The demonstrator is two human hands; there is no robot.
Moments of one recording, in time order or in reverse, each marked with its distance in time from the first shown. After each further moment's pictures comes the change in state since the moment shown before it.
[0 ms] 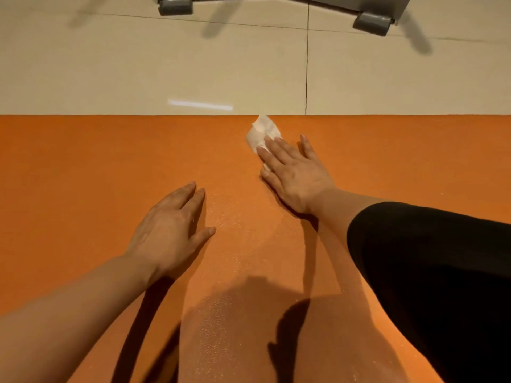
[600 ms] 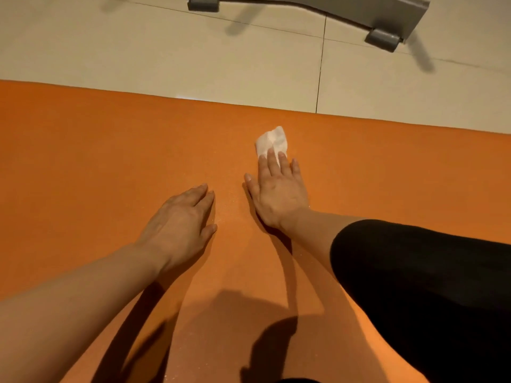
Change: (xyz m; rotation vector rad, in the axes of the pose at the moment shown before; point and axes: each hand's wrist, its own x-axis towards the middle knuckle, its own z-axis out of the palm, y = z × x) left_hand -0.046 0.013 0.005 0.029 -0.051 -0.006; right_hand -0.031 -0.078 0.006 0.164 -0.052 0.183
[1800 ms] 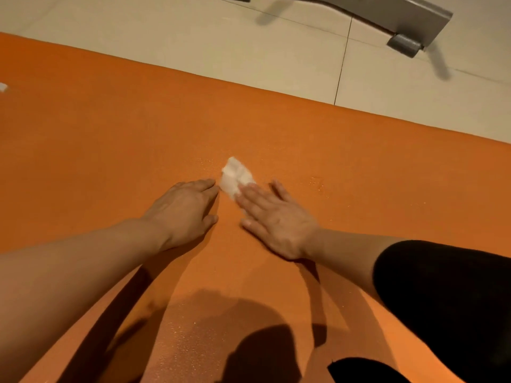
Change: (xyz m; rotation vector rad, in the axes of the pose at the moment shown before) left_hand -0.046 -0.008 0.004 -0.032 -0.058 0.017; right_hand -0.078 -0.012 0.017 -0.098 -0.158 -0.533
